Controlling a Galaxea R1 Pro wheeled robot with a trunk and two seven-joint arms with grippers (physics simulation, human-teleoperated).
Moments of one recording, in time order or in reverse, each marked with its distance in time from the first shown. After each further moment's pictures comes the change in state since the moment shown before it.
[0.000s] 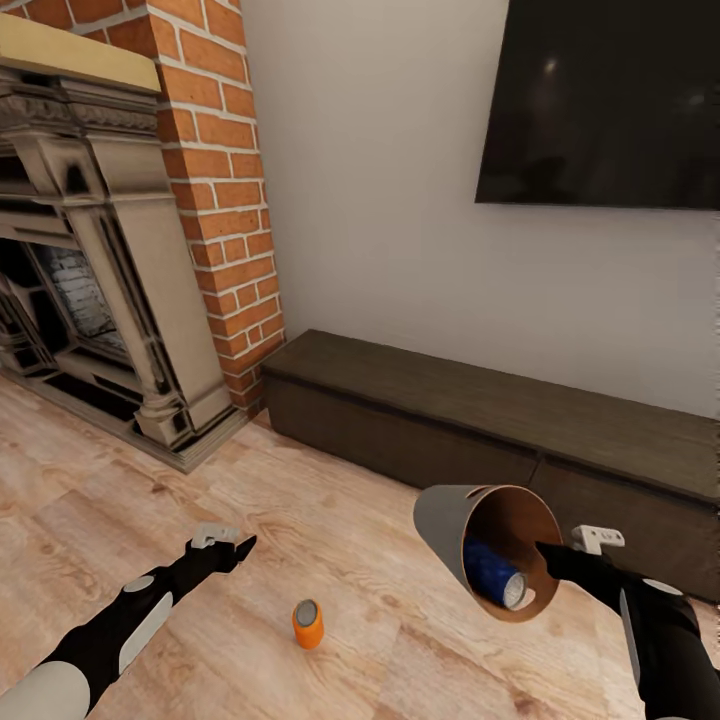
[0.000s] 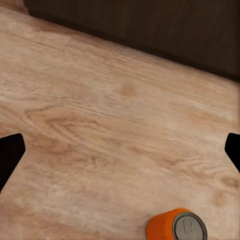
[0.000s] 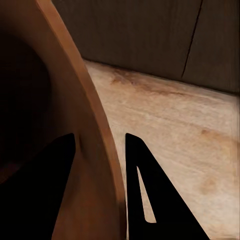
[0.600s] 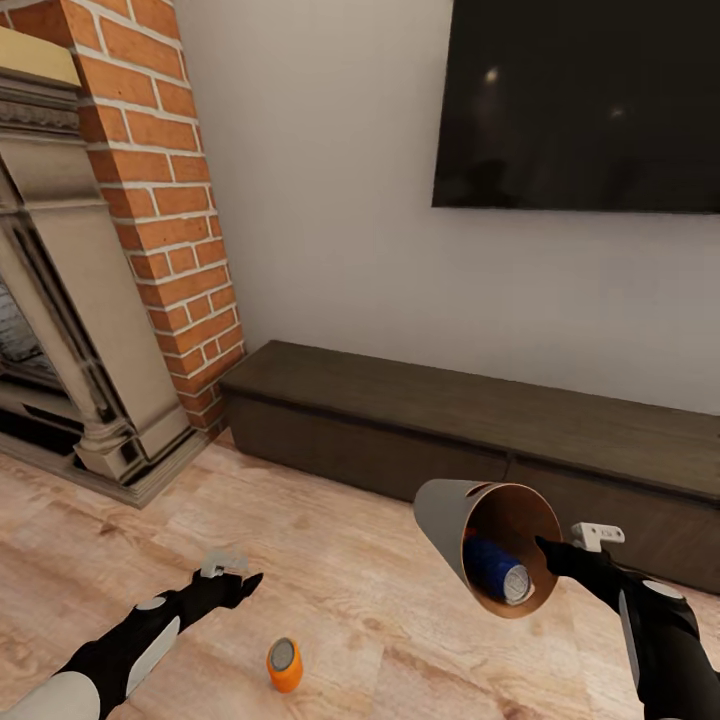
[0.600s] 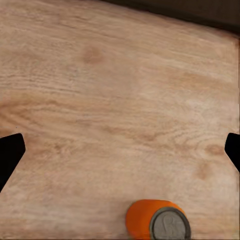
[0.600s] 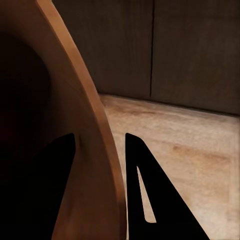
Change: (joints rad) left arm -0.001 -0.031 -0.098 0.116 0.002 0.051 0.004; right arm 0.002 0.005 -0.004 0.001 -0.006 -0.069 -0.003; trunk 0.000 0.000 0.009
